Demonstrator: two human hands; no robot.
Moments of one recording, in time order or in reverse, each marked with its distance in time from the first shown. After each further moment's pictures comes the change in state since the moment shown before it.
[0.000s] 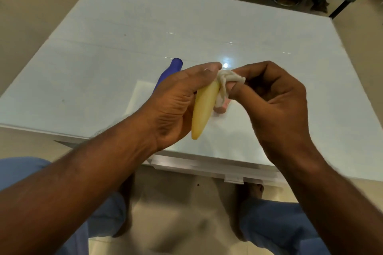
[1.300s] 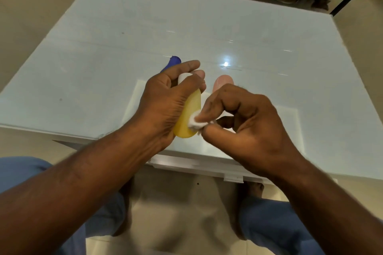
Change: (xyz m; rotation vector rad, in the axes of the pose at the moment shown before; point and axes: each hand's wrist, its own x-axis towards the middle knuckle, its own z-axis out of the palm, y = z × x) left_hand 0.003 -0.015 -0.006 0.265 0.249 0.184; right_hand -0.019 0.006 0.006 -0.134 -0.358 -0.067
